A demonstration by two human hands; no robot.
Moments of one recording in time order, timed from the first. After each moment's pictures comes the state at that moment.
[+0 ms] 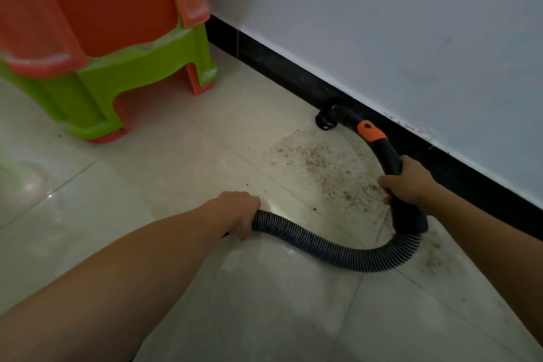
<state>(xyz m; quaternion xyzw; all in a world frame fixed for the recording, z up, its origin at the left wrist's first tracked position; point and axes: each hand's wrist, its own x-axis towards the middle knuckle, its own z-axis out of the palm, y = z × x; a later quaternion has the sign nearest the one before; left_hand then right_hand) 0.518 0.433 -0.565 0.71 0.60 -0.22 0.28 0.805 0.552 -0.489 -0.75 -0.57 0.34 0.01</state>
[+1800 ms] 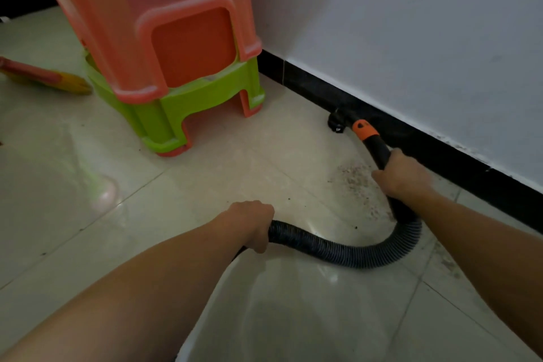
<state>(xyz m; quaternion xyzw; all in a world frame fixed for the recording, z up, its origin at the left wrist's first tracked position) 0.490 0.388 -0.509 0.63 0.69 -0.22 0.28 0.716 0.562 -0.504 -0.69 -0.71 0.14 -0.02</state>
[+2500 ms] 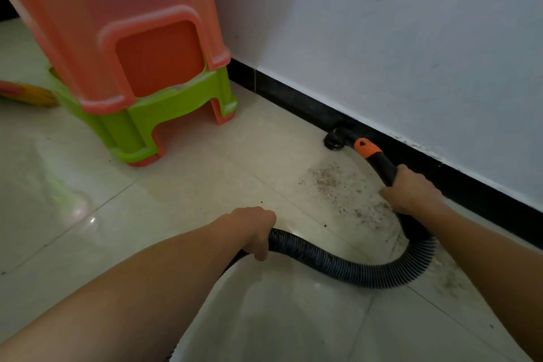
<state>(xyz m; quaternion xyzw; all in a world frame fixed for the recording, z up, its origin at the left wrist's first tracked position) 0.539 0.405 -0.504 0.67 0.65 -0.21 0.30 0.800 0.545 -0.482 -0.71 -0.69 0.13 -0.07</state>
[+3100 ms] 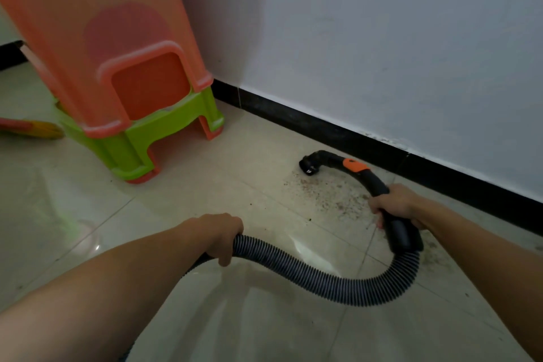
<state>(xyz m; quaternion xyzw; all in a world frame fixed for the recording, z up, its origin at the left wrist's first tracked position) 0.529 0.366 -0.479 0.66 0.65 -0.28 0.26 0.855 0.507 -0.475 -0.70 -0.52 0.49 0.04</state>
